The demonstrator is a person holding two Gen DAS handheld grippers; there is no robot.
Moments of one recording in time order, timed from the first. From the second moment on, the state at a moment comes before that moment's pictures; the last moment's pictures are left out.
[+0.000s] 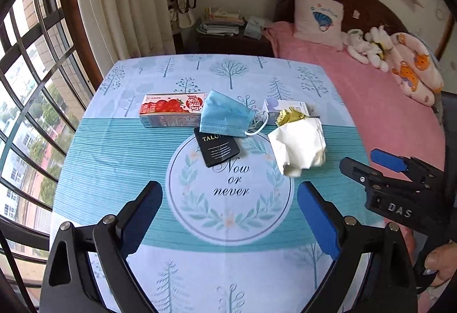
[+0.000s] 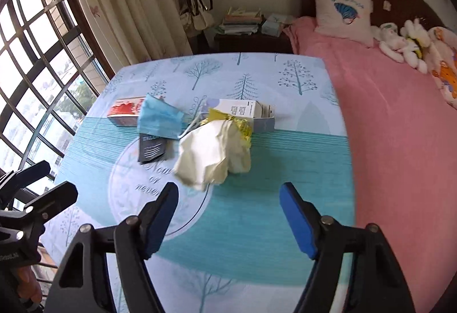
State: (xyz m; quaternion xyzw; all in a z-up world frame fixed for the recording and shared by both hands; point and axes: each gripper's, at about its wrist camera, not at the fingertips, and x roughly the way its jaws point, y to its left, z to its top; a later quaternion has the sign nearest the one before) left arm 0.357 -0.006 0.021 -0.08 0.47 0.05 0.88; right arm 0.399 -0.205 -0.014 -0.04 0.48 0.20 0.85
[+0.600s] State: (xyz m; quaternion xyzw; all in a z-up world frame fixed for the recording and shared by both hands) left arm 0.413 -0.023 -0.011 -0.07 0.51 0.07 0.86; right arm 0.452 -0.181 -0.066 -0.03 0.52 0.32 0.79
